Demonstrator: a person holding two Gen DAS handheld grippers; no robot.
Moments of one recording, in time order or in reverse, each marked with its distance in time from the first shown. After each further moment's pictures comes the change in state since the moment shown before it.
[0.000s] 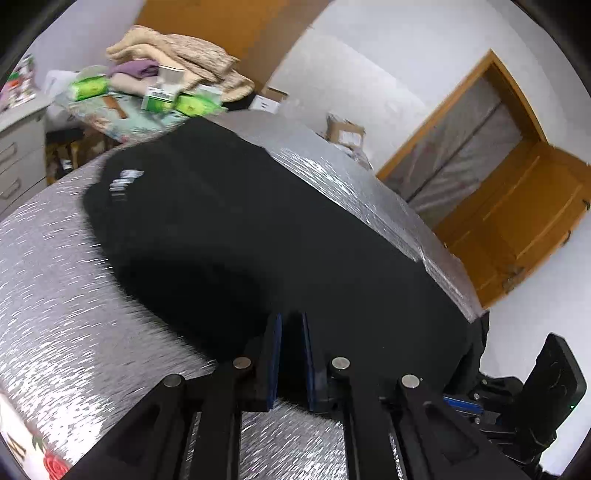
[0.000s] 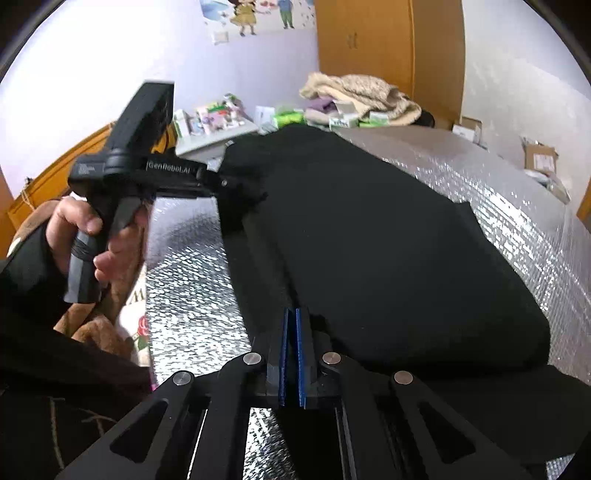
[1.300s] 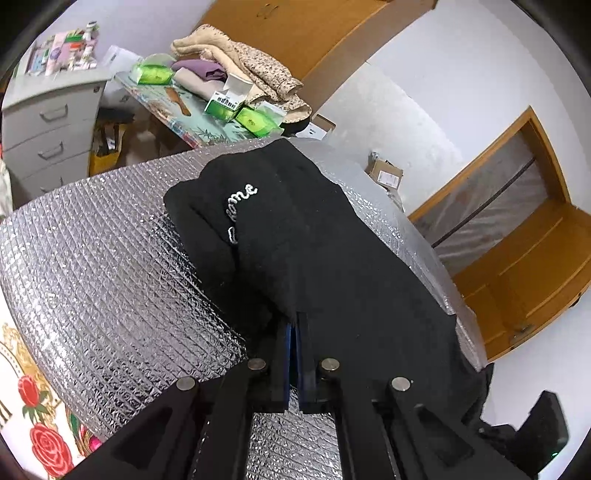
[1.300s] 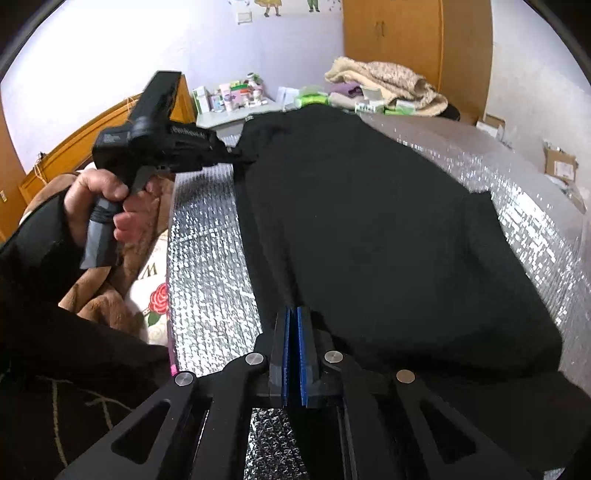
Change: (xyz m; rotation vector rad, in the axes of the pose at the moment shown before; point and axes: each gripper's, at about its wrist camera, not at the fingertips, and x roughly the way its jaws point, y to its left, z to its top) left arm -0.014 0.048 0.007 -0.172 -0.074 0.041; right arm 0.000 0.021 -0.008 -0.079 0.045 0.069
